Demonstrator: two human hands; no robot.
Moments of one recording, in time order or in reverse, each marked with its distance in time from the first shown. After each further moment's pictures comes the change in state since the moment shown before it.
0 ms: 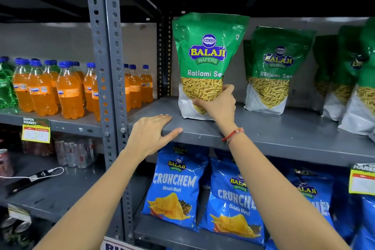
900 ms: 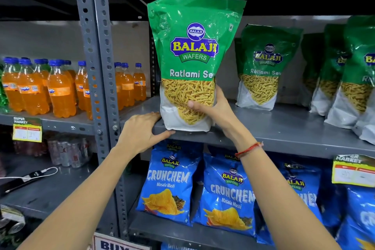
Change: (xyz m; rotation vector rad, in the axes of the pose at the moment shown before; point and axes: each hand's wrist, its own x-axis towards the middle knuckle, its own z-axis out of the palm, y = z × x) left_hand -0.001 -0.001 -0.005 0.033 0.062 0.107; right_hand -0.034 0.004 -0.046 0.477 -0.456 -0.043
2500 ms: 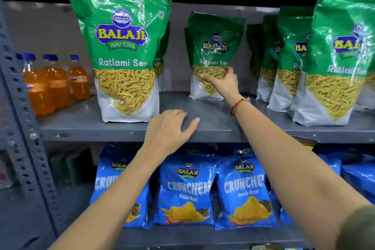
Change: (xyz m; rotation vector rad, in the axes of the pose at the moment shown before) left_hand 0.069 0.169 0.058 -0.161 -0.045 -0.034; right_hand 0.063 0.035 -0.165 -0.433 0.563 0.127
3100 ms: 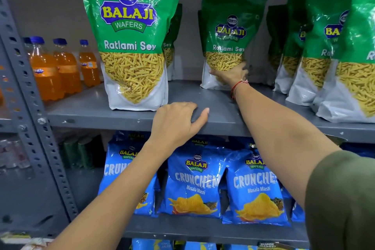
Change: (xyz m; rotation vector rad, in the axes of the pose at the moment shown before) left_hand -0.002 -0.002 0.006 0.070 0.034 -0.006; right_hand 0.035 0.016 0.032 -0.044 0.012 0.221
